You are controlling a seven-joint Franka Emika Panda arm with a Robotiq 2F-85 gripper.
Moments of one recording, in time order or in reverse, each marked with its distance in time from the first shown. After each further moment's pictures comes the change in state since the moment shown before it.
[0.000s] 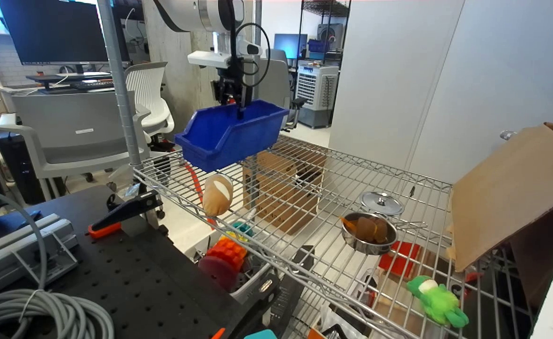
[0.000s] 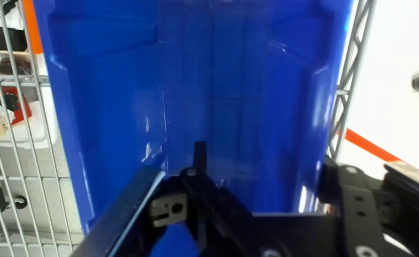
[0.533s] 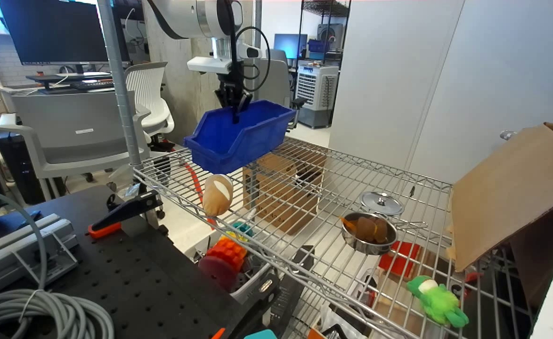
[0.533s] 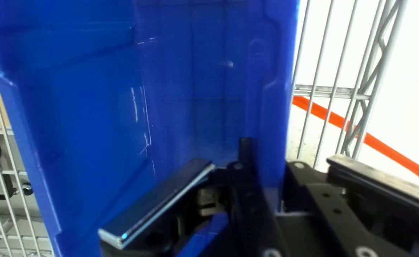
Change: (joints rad) arm 0.000 -0.051 -0.012 -0.128 -0.037 0.099 0.000
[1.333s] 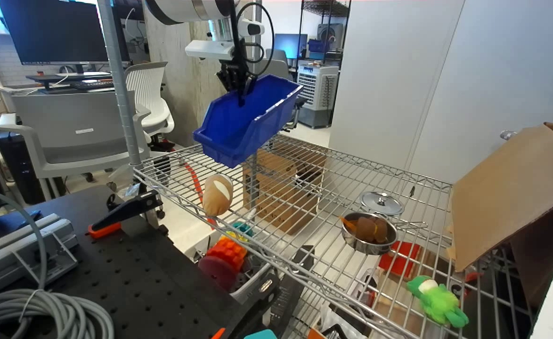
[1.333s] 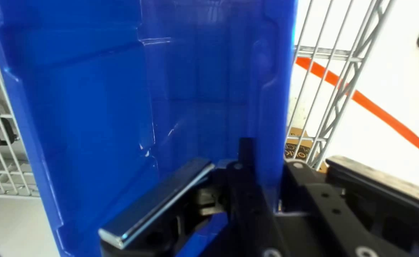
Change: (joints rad) arm -0.021 -0.242 -0.011 -0.360 -0.049 0.304 -0.007
